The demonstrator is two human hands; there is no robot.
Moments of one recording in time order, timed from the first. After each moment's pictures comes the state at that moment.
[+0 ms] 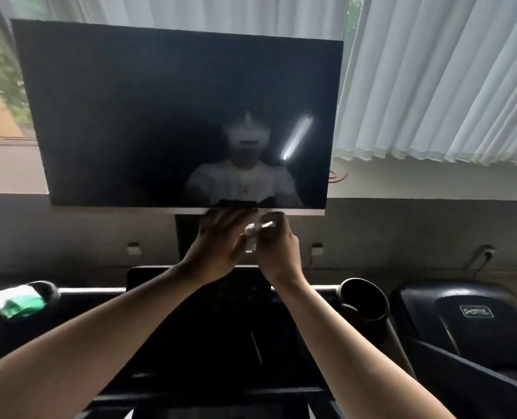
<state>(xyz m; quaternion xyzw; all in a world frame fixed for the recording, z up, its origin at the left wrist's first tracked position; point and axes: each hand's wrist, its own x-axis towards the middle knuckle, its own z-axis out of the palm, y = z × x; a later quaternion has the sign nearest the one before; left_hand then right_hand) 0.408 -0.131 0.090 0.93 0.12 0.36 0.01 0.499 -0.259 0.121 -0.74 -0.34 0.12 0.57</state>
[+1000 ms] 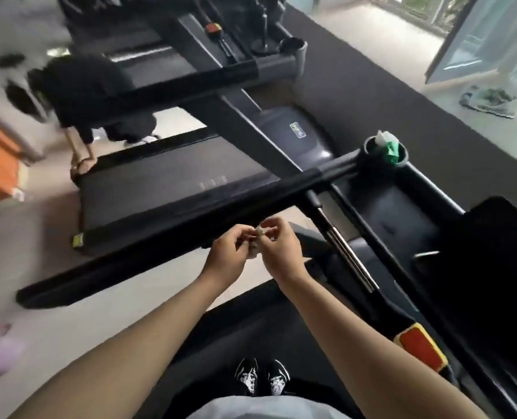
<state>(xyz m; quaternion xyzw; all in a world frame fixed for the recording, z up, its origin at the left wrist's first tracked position) -0.096 -0.385 -0.029 0.41 0.74 0.42 0.33 0.017 -0.322 -0.002 -0.51 -0.63 0.53 0.24</state>
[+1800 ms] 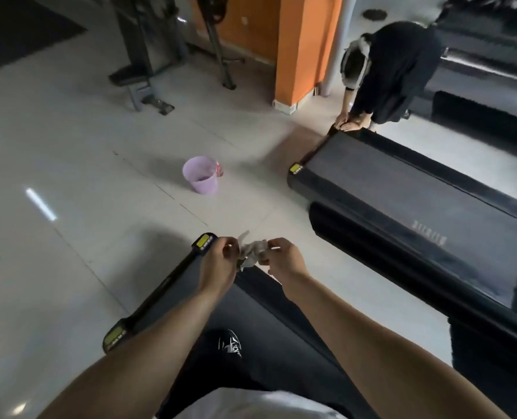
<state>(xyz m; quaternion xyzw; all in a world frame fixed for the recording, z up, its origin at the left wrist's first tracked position) -0.240 -0.789 -0.089 -0.17 0.84 0.51 0.05 -0.258 -0.643 -0.071 -0.23 -0.77 0.56 -0.23</state>
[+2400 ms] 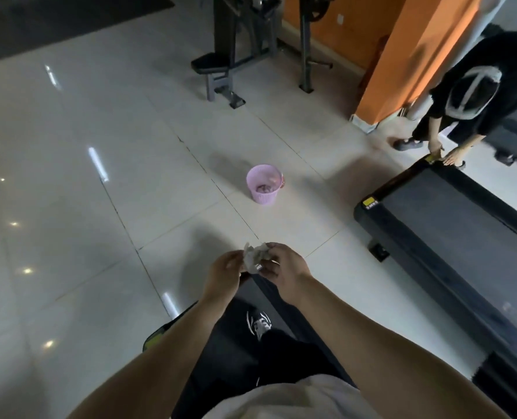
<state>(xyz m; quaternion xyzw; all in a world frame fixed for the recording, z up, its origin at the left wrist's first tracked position) -0.386 -1.045 -0.082 -0.33 0.70 0.63 0.03 -0.455 -0.922 -0.090 -0.28 -0.55 0.71 -0.34</state>
